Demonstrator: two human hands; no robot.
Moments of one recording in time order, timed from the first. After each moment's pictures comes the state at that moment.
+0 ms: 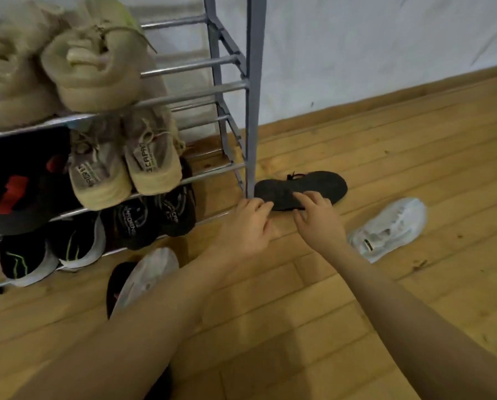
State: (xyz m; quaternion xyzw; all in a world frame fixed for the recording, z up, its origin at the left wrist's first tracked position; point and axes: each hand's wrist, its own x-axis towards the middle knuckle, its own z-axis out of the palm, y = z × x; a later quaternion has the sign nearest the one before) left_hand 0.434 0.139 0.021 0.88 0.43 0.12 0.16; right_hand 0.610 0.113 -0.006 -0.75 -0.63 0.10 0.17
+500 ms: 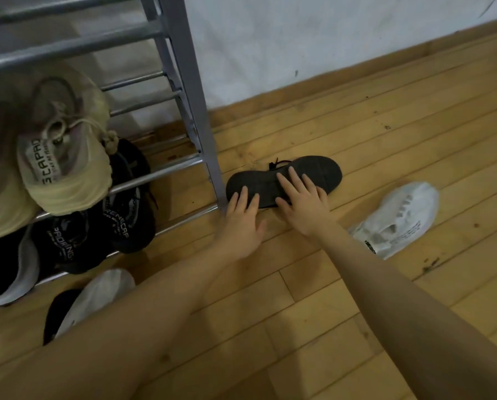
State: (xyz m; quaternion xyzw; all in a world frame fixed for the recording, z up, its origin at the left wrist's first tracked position) left_hand 0.496 0.193 -0.084 0.83 0.50 0.00 0.26; right_hand 0.664 0.175 -0.089 -0.75 -0.64 0.15 0.07
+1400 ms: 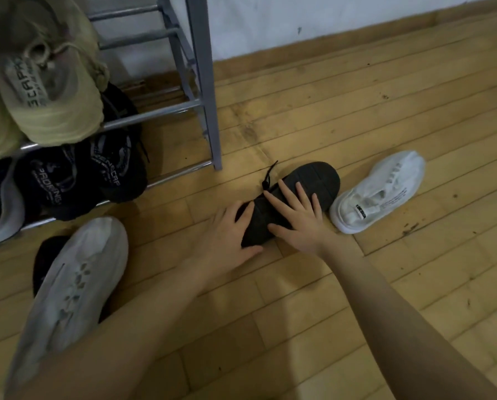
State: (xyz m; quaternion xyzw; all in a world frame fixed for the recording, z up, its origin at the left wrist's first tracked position) left_hand 0.448 0.102 -0.095 0.87 0.42 0.03 0.25; right_hand 0.650 0.075 -0.103 -0.67 -0.68 0.28 0.06
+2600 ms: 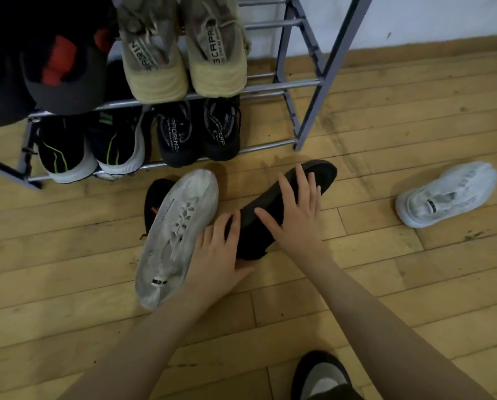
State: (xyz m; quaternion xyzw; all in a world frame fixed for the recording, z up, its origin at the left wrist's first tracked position) left_hand 0.297 0.002 -0.061 0.80 0.58 0.03 0.17; right_hand 0.468 0.041 -0.072 -0.69 -0.69 0.10 0.20
